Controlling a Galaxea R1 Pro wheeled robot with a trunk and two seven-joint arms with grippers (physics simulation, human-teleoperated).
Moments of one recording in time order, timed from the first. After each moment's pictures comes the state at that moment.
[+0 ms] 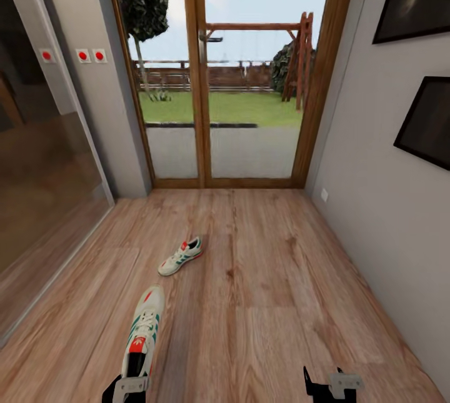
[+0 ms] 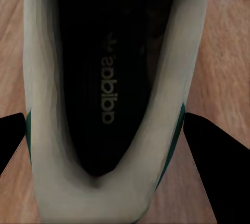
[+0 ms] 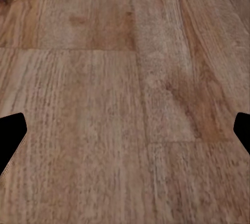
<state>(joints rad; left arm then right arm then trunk) -0.15 0.00 0.07 -0.55 -0.02 -0.42 -0.02 -0.36 -0.05 -0.24 -0.09 0.22 -0.72 -0.02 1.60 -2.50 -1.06</state>
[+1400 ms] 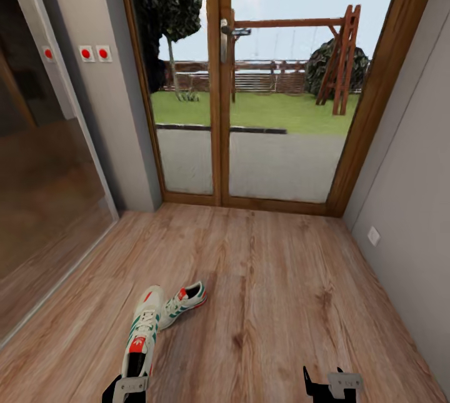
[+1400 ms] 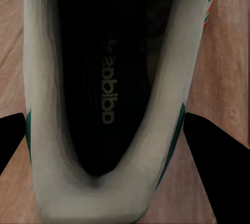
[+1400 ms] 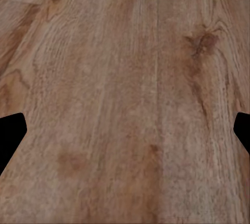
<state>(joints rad) -0.15 0.00 0.07 -0.55 -0.02 -0.42 -0.02 -0.36 -0.05 -0.24 -0.10 0.22 -0.72 -0.02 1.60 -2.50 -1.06</state>
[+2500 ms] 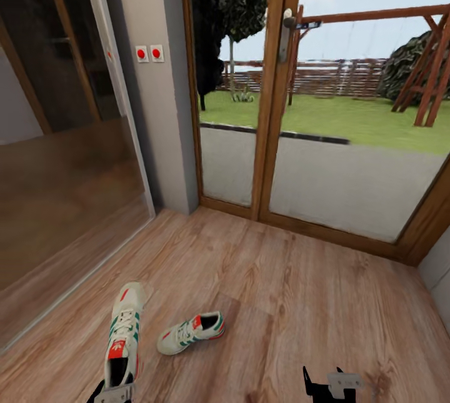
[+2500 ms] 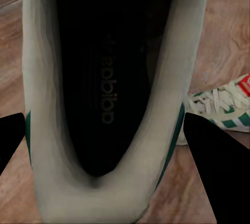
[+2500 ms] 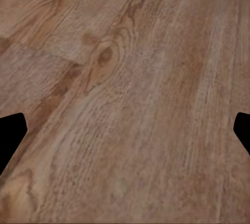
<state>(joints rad) -0.08 0.02 0.10 -0.58 0.10 -0.62 -0.03 -0.36 -0.05 -0.23 -0.10 0.22 -0.72 -0.02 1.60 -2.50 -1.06</state>
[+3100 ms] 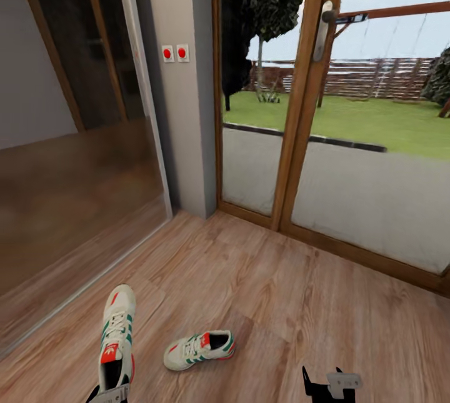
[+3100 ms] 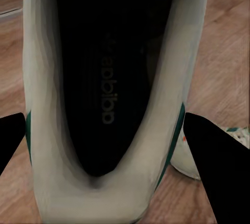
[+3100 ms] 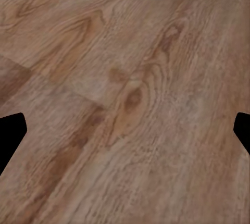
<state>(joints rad) -0.07 0.02 0.09 -0.58 0.20 -0.63 -0.03 -0.36 -0.05 -0.23 -0.10 0.22 -0.72 -0.02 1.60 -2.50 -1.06</state>
